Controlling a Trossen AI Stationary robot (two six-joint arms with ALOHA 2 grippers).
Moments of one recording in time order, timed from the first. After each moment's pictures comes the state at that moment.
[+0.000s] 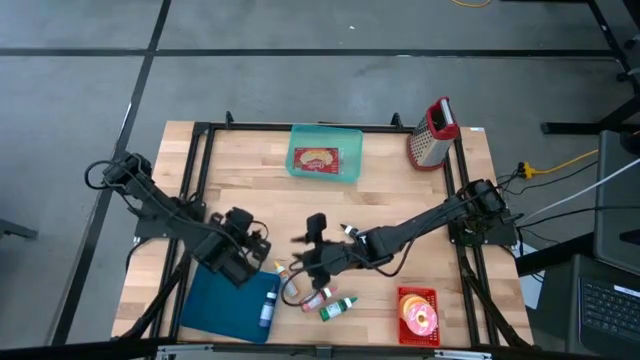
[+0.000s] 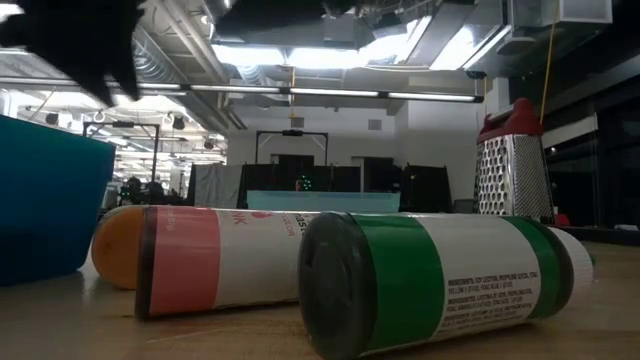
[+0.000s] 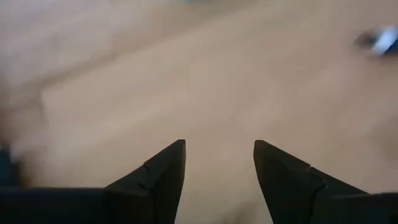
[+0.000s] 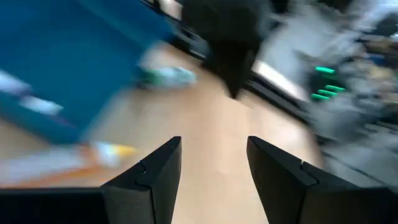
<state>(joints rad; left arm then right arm) -0.64 1.48 1.12 -1.26 -0.67 -1.78 0.40 1.95 1.43 -0.02 0.53 -0.33</state>
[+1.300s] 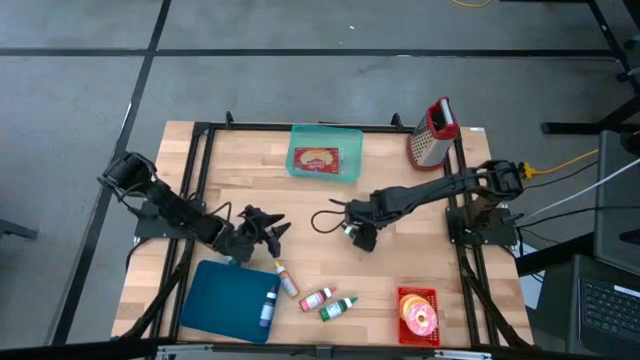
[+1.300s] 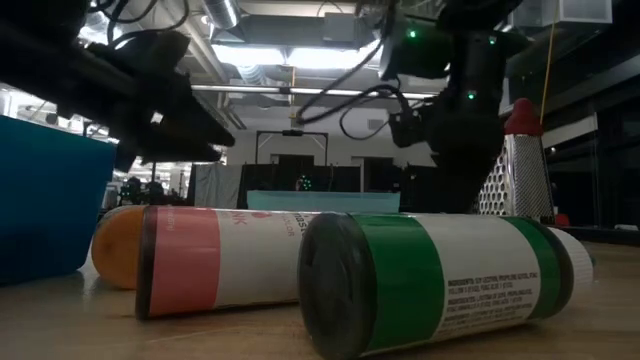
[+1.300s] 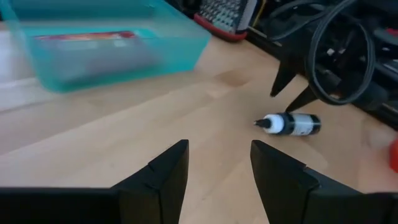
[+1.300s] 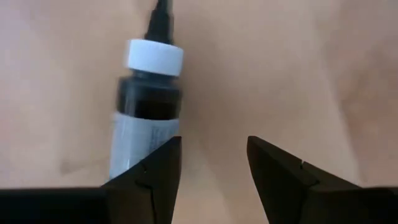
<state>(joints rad) -0.49 1.48 0.40 0.53 -0.98 -0.86 0.11 1.75 1.06 -0.72 0.07 0.50</state>
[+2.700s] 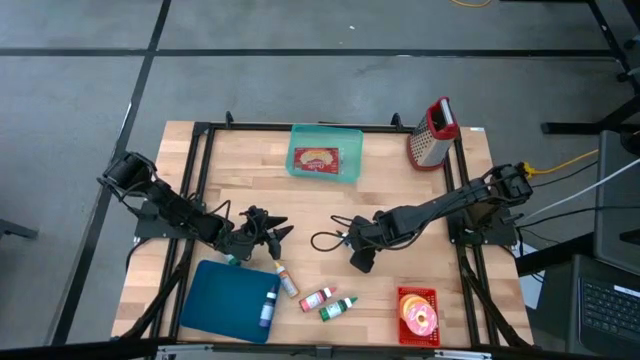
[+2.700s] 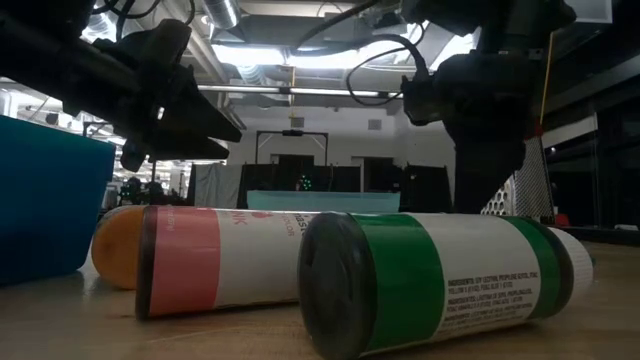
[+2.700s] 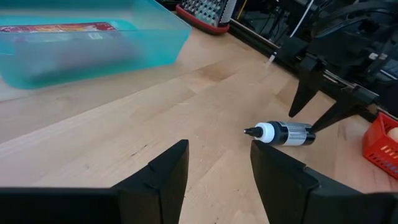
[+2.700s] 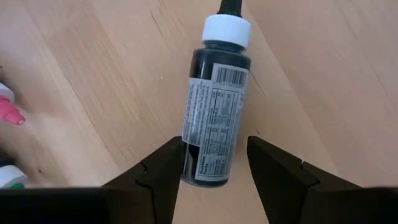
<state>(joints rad) -0.47 1.47 0.40 0.58 -0.90 -0.82 0.29 1.71 1.03 -0.58 0.06 0.80</state>
